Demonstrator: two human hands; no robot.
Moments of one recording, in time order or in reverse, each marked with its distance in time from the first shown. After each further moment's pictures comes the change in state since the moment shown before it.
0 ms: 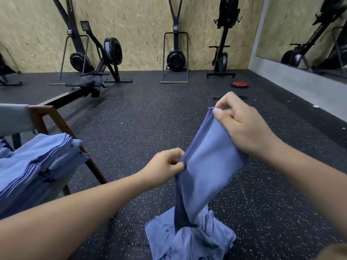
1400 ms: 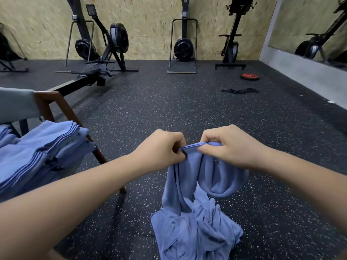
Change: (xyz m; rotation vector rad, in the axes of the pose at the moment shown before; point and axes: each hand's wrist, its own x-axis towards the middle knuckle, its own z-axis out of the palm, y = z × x) left_hand -0.006 0.015 -0.052 0.505 0.109 0.135; right_hand -0.006 0.025 0.068 -0.081 -0.490 -0.087
